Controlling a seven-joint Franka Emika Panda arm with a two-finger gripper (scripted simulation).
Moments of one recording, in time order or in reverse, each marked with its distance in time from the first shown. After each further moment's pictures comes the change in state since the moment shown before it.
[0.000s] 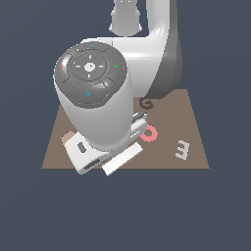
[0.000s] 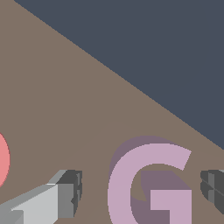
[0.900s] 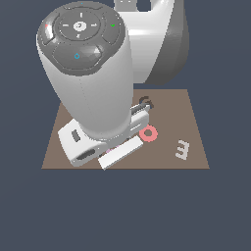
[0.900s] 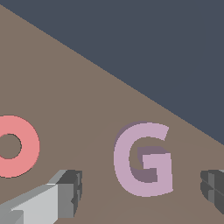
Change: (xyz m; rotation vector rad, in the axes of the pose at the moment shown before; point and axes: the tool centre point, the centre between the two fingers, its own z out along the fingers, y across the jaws) arm -0.008 -0.004 -0.028 0.000 0.003 0.056
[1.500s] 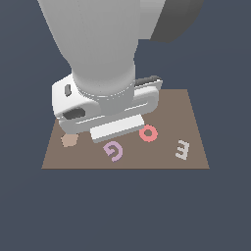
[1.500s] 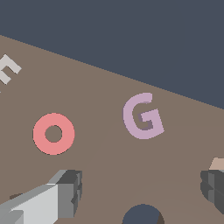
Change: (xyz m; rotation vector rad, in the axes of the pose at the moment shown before) arm -0.027 -0.023 -0.054 -0.005 0.014 0.240
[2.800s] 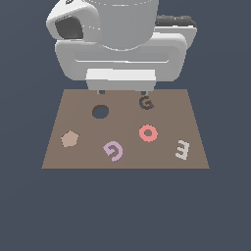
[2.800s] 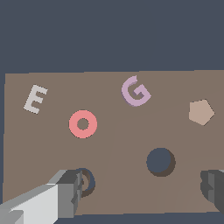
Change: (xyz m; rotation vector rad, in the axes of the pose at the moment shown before) arm -0.035 -0.036 -0.077 -0.010 0.018 0.340
